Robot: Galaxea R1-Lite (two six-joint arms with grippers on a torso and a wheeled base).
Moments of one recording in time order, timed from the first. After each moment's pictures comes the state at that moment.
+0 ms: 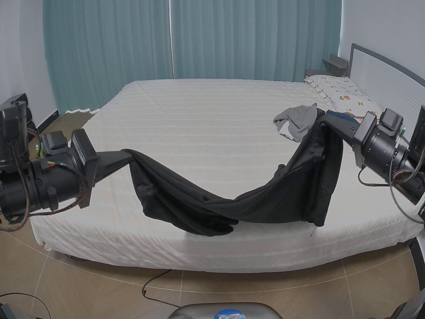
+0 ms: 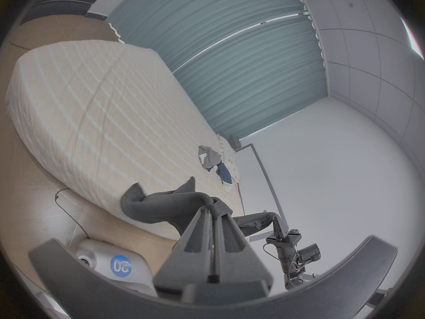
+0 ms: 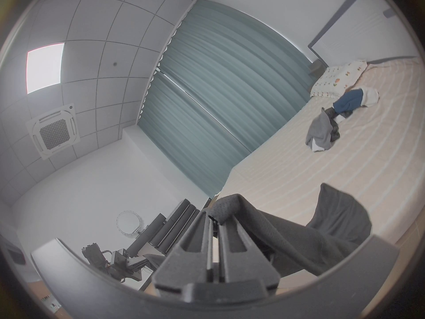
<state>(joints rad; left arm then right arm) -0.43 1.27 -0.79 -0.27 -0.19 -1.02 0.46 1.40 -0.70 -0.81 0.06 0.76</state>
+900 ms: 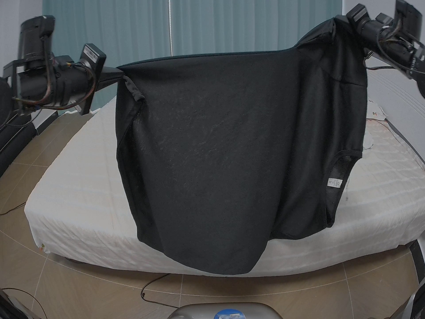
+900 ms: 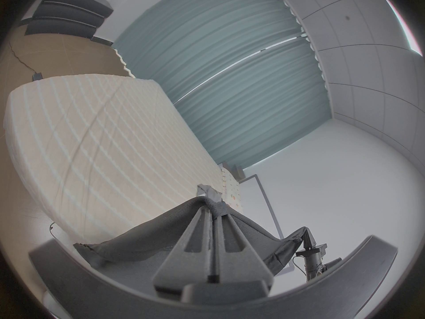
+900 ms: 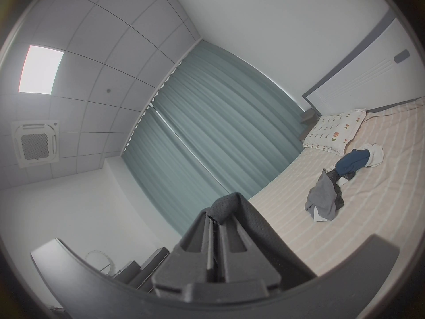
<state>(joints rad) -0.22 1.67 -1.49 0.02 -0.19 -1.01 0.23 1.84 -1.81 -0.28 -0.04 0.74</state>
